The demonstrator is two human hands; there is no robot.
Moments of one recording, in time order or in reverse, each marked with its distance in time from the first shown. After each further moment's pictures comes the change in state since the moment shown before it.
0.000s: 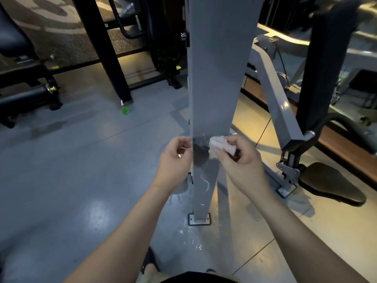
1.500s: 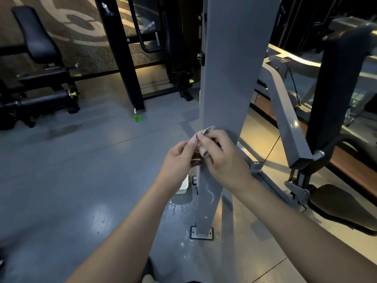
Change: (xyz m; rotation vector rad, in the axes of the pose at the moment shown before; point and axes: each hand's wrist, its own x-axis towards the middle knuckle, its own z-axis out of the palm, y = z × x) left_hand 0.001 0.026 -0.010 -0.445 -0.126 -0.075; right_hand 0.042 -0.020 0.032 -0.443 -0.080 -0.648
